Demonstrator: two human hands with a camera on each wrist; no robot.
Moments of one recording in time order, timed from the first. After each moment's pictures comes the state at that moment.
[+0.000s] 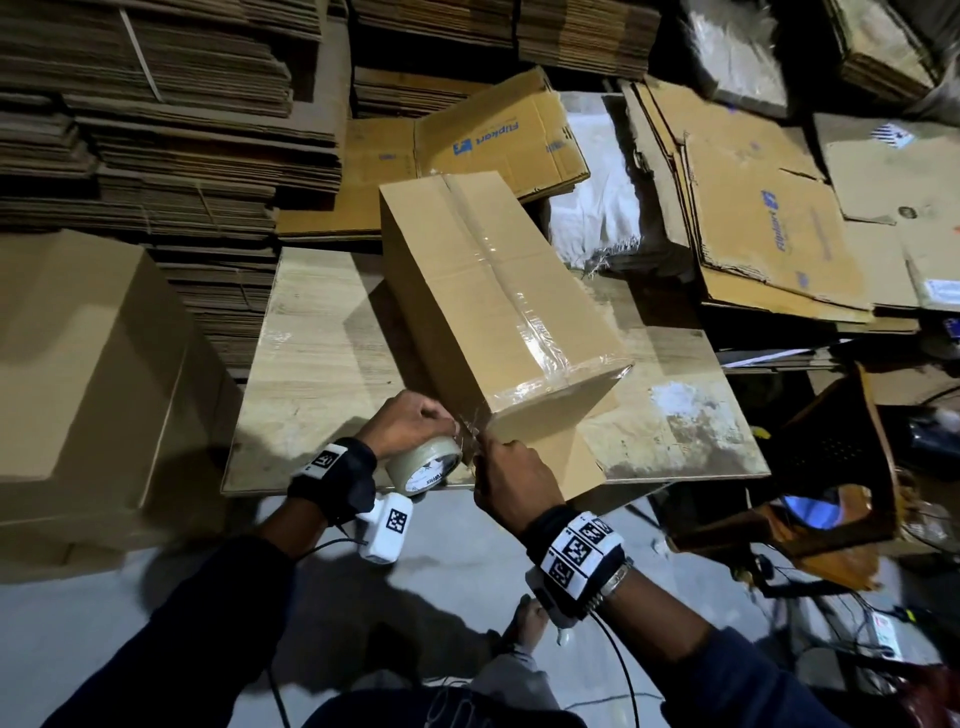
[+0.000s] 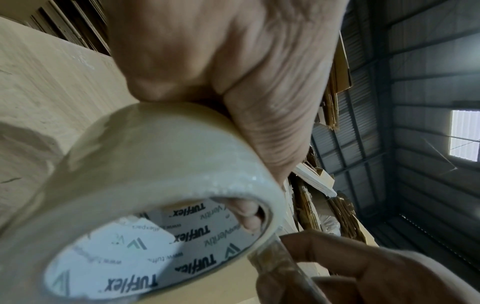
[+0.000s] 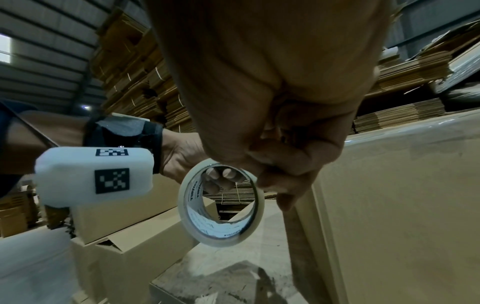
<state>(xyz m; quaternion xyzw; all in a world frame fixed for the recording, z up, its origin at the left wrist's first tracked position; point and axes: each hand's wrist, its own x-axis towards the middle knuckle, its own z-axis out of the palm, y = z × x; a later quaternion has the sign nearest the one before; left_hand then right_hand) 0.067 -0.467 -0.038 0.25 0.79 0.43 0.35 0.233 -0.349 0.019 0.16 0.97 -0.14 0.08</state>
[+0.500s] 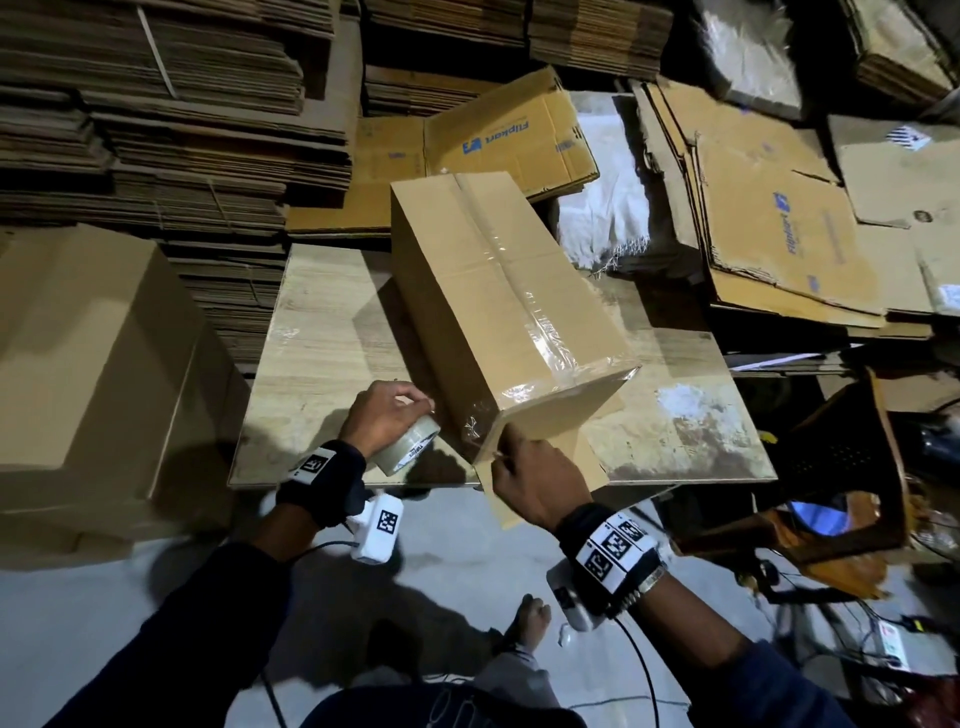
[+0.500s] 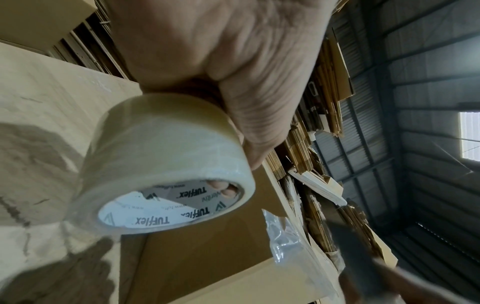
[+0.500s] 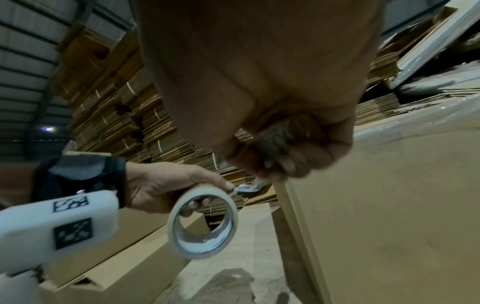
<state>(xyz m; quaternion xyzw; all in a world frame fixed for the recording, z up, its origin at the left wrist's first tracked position) 0.058 -0.490 -0.050 0.14 0.85 0.45 0.23 0.240 -0.327 0.024 0.17 0.96 -0.19 0.09</state>
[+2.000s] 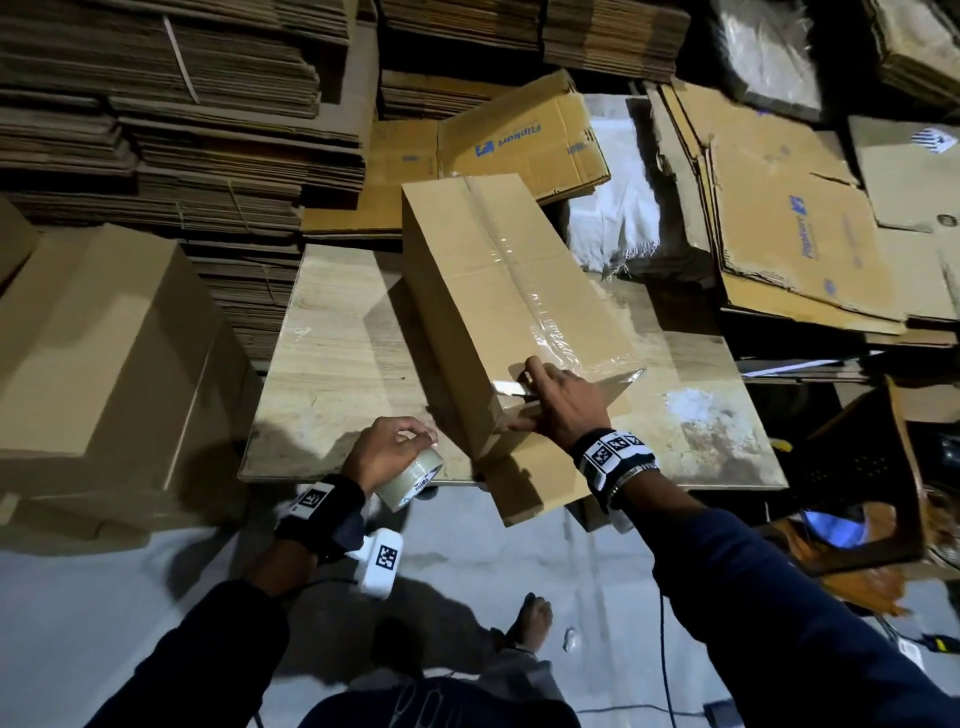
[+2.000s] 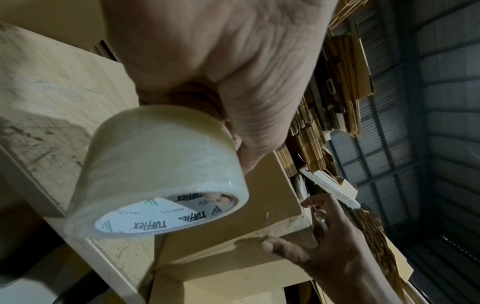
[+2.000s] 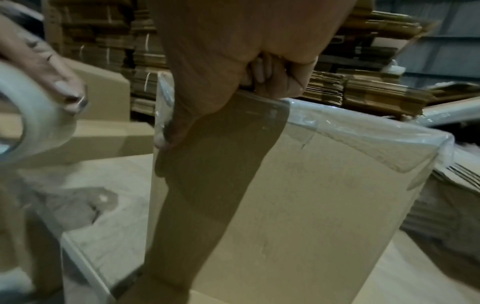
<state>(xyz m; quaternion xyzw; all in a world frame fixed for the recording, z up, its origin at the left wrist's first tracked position) 0.104 -0.504 -0.063 0.12 0.82 0.50 0.26 0.178 -0.227 -0.013 0.06 1.00 -0.03 0.01</state>
